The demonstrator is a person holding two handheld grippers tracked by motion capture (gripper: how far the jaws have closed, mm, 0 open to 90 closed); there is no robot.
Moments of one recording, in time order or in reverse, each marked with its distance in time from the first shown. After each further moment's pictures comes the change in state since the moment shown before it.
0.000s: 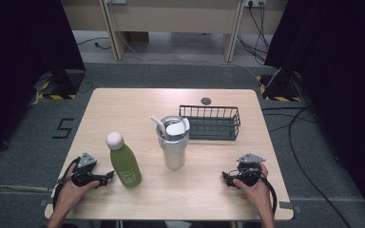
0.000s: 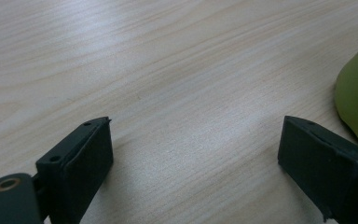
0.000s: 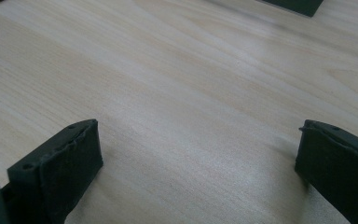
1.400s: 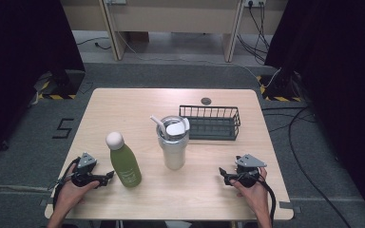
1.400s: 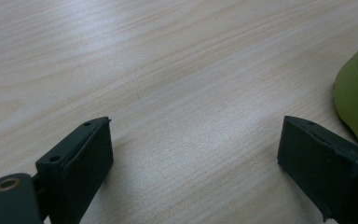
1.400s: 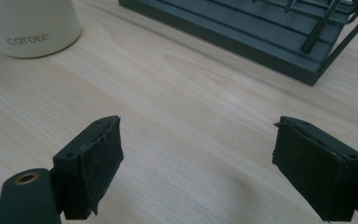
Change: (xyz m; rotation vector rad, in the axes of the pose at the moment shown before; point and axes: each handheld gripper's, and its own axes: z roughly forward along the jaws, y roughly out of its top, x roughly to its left) left arm 0.000 0.000 0.000 -0.001 -0.001 -0.005; right arm 0.014 0.005 -0.011 -0.184 0.022 -0.089
